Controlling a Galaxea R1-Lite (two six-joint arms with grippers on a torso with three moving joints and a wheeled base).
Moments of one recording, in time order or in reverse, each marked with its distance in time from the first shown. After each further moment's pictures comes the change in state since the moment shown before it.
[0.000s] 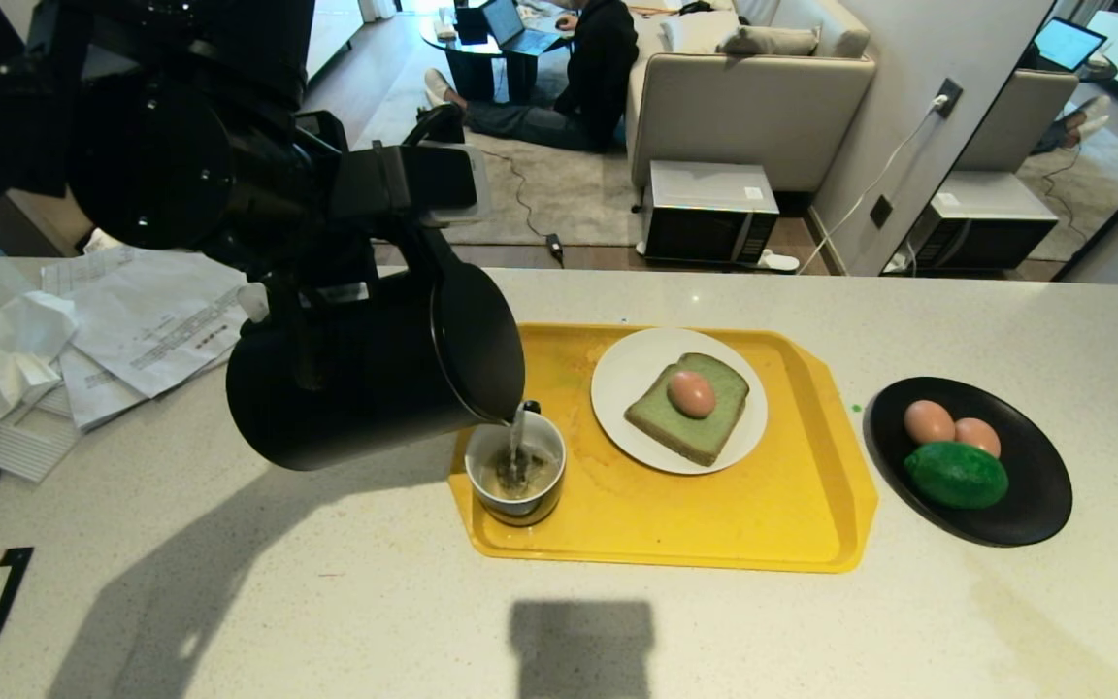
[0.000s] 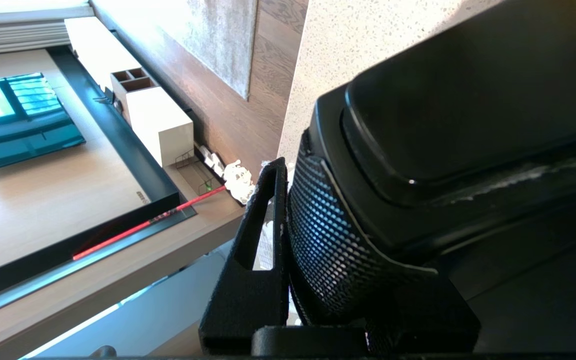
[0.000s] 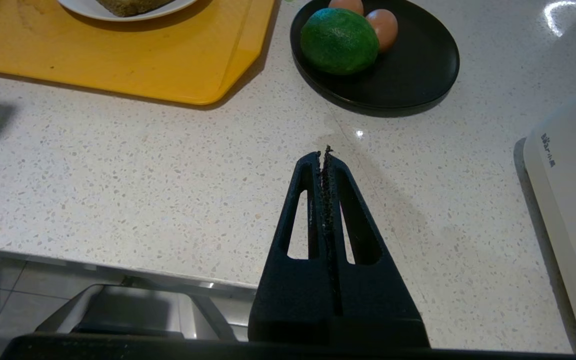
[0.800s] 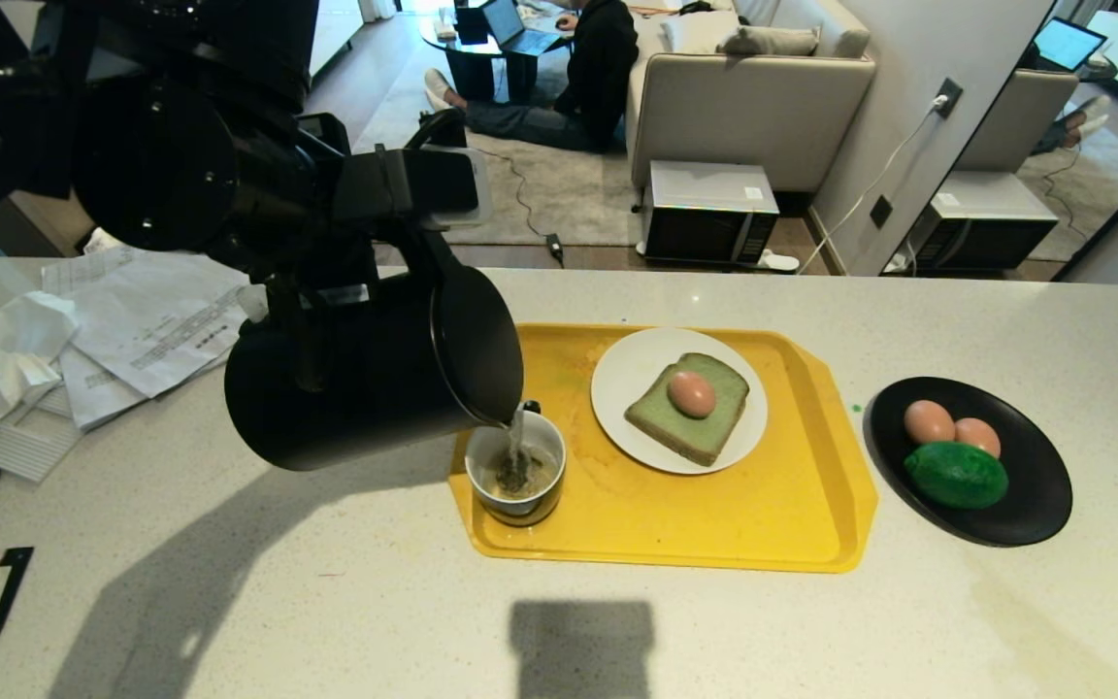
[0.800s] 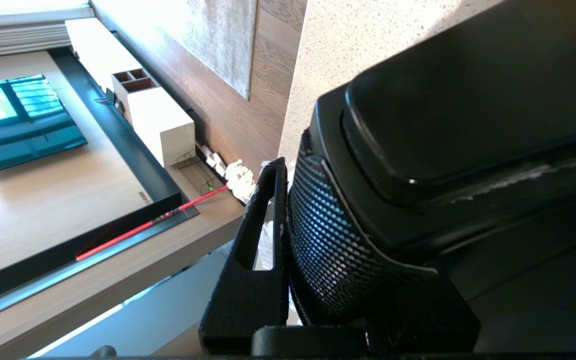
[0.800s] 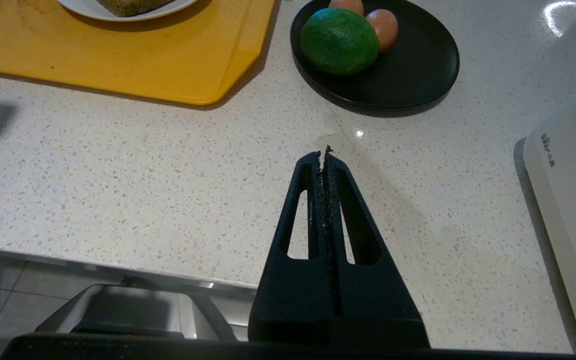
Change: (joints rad) left arm -0.001 0.003 0.000 0.001 0.003 0.008; right arm 0.000 0.000 0.000 0.000 0.000 0.000
